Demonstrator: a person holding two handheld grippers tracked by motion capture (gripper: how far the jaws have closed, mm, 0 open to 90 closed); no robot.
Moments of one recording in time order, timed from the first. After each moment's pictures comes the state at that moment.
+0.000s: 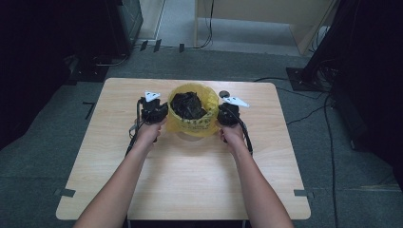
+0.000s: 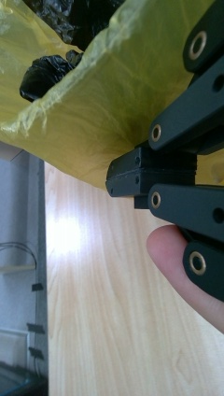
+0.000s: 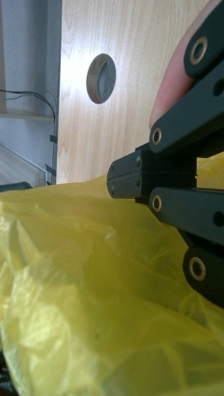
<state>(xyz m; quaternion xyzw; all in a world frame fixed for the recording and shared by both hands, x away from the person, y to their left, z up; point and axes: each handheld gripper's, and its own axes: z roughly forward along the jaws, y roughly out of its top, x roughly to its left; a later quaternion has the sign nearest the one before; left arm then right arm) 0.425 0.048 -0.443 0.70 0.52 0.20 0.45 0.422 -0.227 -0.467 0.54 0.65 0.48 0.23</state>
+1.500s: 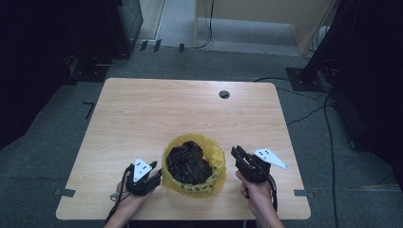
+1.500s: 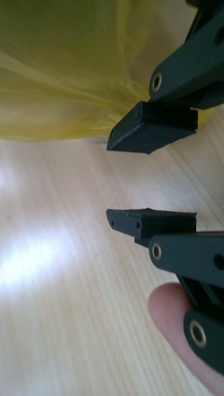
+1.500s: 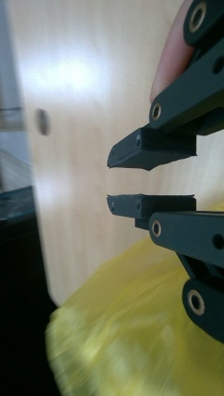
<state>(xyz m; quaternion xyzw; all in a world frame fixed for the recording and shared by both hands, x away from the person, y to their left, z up) 0.235 0.088 -0.509 0.78 0.42 0.17 0.43 0.225 -0.276 -0.449 0.57 0.60 0.51 0.23</state>
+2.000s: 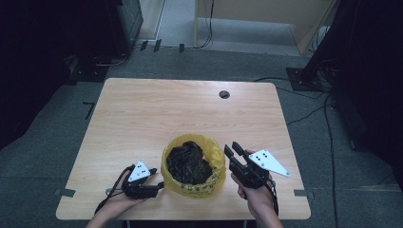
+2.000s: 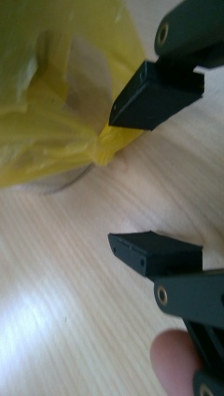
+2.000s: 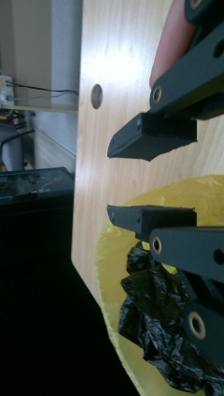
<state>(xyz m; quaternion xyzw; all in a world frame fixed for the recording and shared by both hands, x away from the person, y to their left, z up) 0.234 0.100 -0.514 0.85 0.32 0.09 0.41 0.200 -0.250 -0.403 0.49 0.63 0.54 0.27</state>
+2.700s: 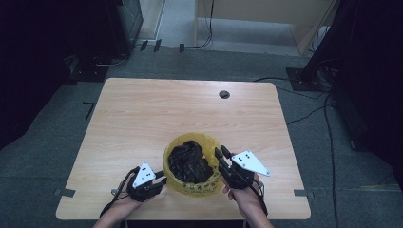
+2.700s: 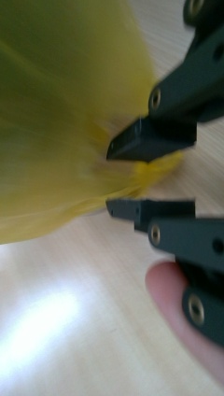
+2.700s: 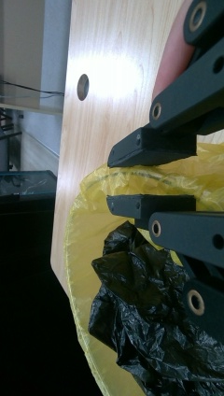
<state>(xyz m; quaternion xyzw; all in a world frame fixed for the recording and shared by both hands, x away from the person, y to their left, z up) 0.221 0.082 -0.491 0.82 0.32 0.14 0.46 0.205 -0.220 -0.418 0.49 0.65 0.51 0.28</state>
